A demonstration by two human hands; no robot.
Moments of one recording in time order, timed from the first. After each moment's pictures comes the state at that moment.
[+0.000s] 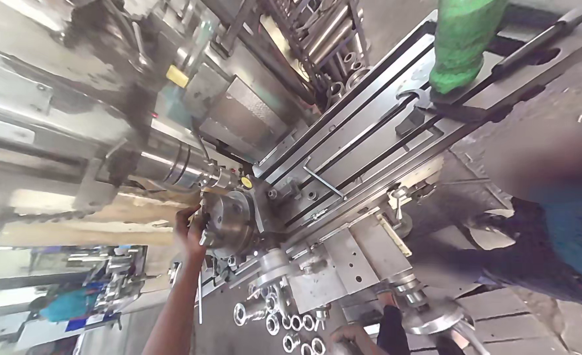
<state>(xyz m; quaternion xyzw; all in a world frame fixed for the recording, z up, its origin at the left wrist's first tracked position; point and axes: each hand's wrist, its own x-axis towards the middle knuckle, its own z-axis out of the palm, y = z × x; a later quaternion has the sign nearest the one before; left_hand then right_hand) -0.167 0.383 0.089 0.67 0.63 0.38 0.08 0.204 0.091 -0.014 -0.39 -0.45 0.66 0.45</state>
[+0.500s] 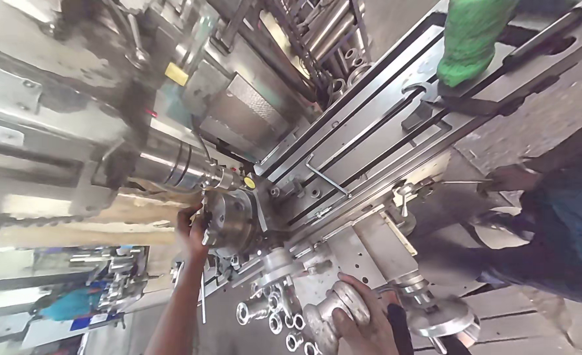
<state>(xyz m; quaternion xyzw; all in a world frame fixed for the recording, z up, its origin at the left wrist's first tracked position) -0.168 0.391 0.092 0.67 0.64 0.37 0.09 0.165 0.139 0.002 -0.36 -0.16 0.63 0.66</state>
